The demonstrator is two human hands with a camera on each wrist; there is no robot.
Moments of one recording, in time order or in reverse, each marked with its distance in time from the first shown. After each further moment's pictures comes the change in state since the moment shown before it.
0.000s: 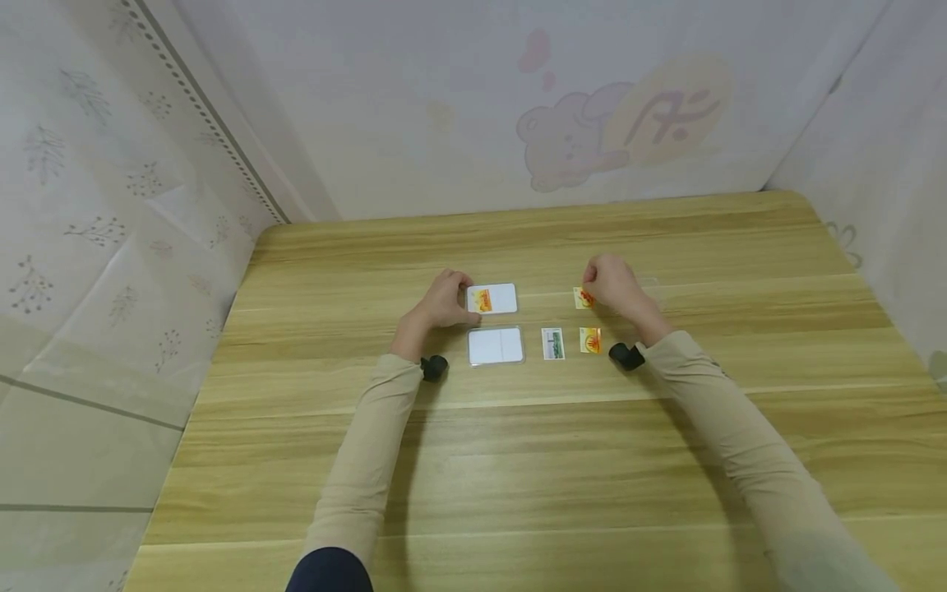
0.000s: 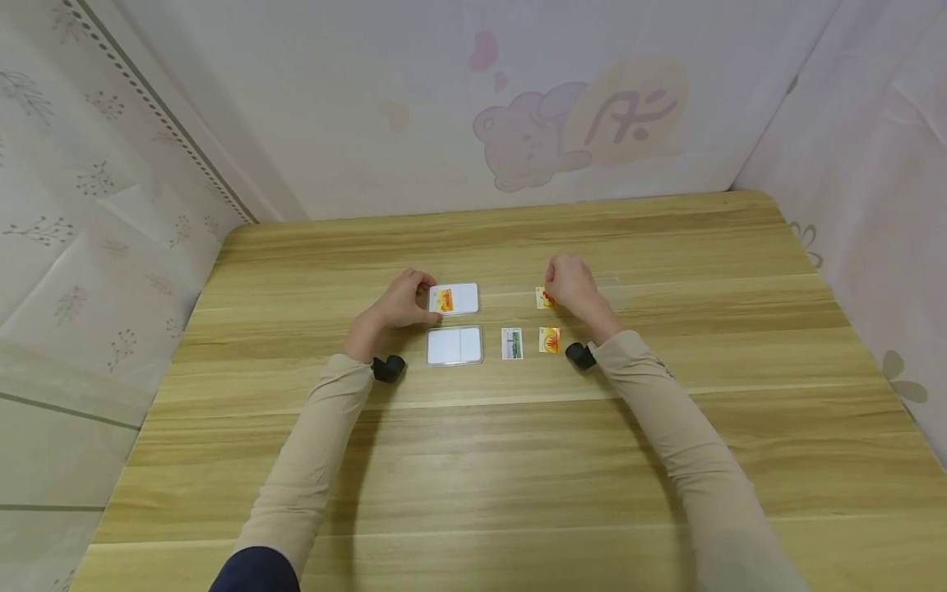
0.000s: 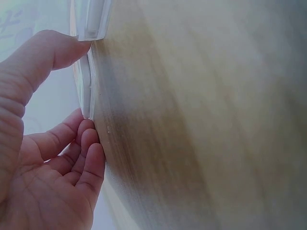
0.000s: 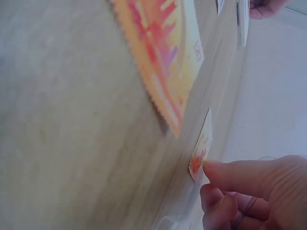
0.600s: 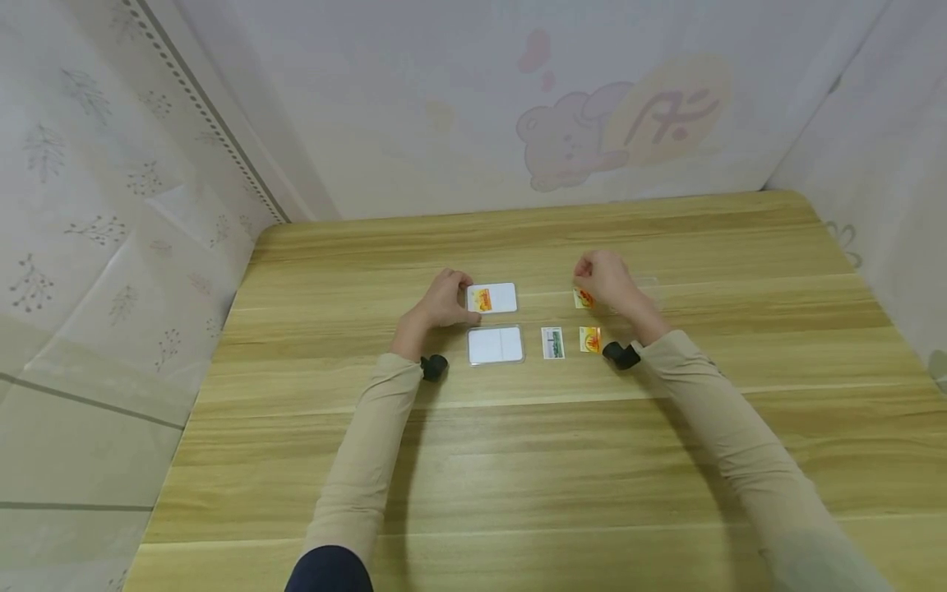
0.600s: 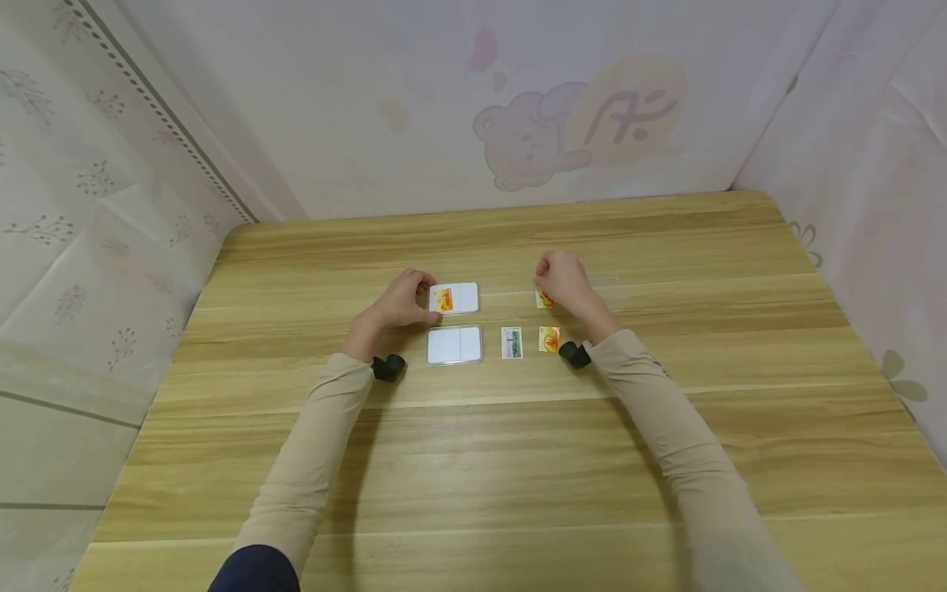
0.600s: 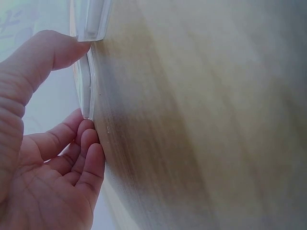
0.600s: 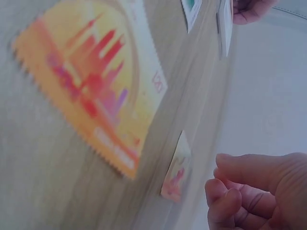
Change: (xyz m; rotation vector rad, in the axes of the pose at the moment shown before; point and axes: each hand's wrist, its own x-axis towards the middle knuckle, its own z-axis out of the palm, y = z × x) left_hand 0.000 0.001 0.000 0.011 0.007 0.007; right_hand 0.004 -0.009 0.004 0.069 0.029 -0.011
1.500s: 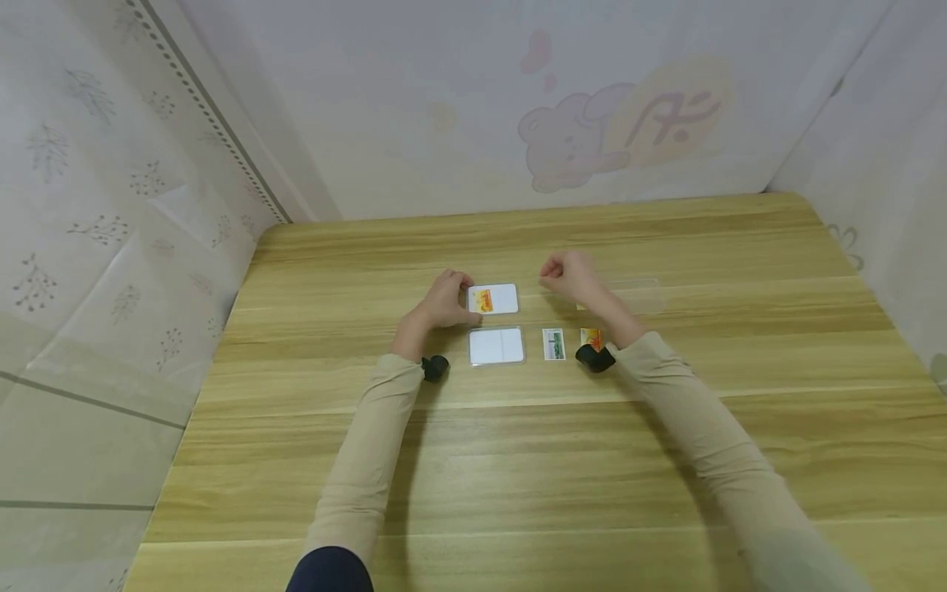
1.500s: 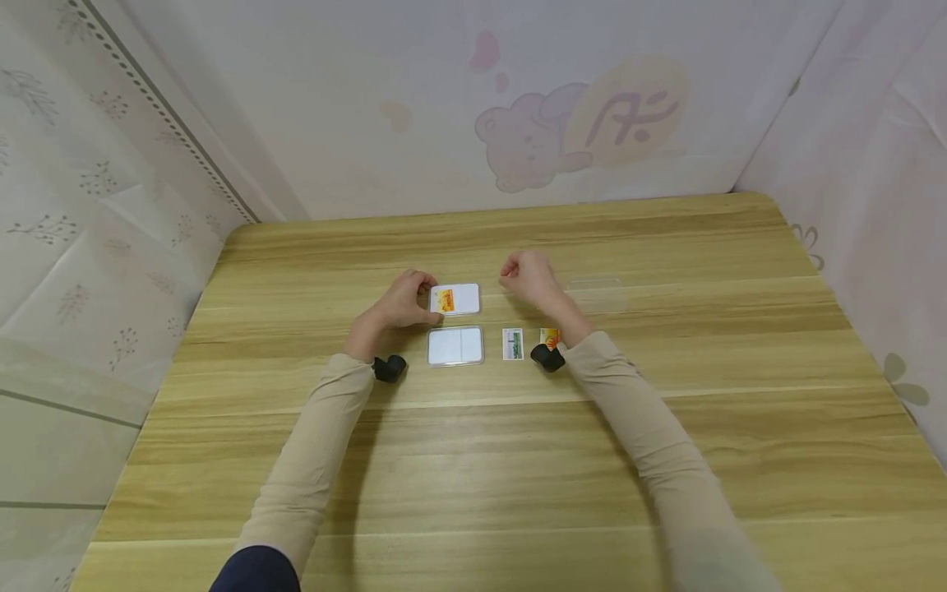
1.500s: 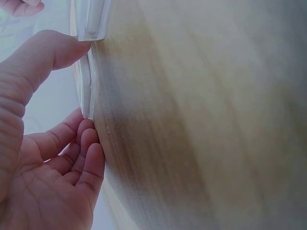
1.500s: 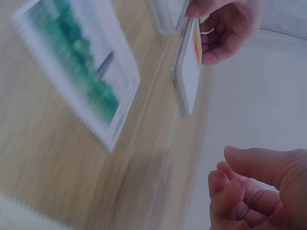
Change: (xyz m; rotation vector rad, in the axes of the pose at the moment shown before) left_hand 0.000 0.000 0.000 0.006 -0.004 0.004; right_hand 0.007 -0.039 0.018 0.094 -0.024 -0.103
